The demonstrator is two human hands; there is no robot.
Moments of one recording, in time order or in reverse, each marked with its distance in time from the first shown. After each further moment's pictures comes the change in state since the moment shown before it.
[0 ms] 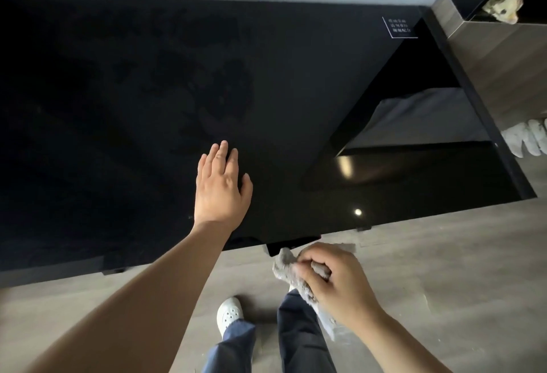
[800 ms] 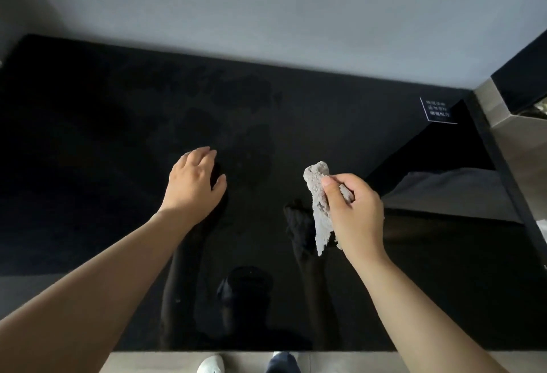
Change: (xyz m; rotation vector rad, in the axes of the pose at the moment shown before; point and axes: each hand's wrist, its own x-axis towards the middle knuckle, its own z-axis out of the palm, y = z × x) left_hand 0.126 -0.049 -0.051 0.022 -0.009 -0.140; right_hand 0.222 -0.040 -0.068 0.160 0.327 0.054
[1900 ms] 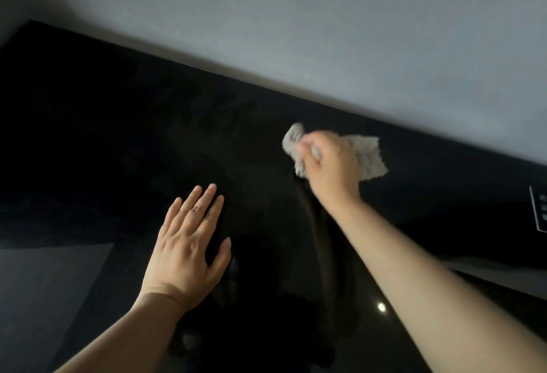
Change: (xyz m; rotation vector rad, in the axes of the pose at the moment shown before) left_hand 0.056 -0.020 0.033 0.061 0.028 -0.050; right_hand 0.252 0.008 0.166 -0.301 -0.290 -0.465
